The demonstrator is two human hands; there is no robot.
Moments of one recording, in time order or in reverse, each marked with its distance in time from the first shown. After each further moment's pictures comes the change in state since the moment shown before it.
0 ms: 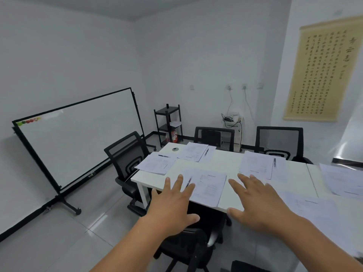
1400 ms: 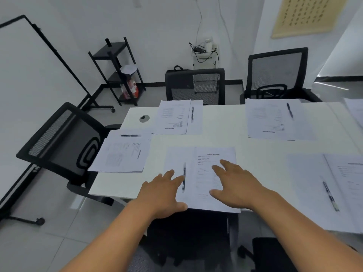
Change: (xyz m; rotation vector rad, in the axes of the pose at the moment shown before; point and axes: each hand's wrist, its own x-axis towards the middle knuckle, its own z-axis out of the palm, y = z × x) left_hand 0.420 -0.175 0.104 0.011 -0.421 0.241; right_hand 0.409 -0.019 0.137 0.226 -0.349 0.201
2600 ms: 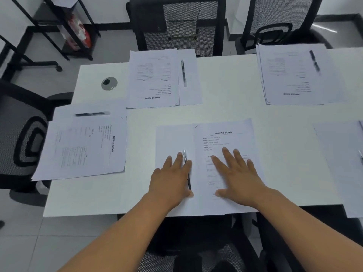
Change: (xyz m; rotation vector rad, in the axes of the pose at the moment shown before) left_hand 0.213 -0.066 0.095 0.089 -0.039 0.242; right_hand 0.178 0.027 0.136 -0.017 -0.191 0.165
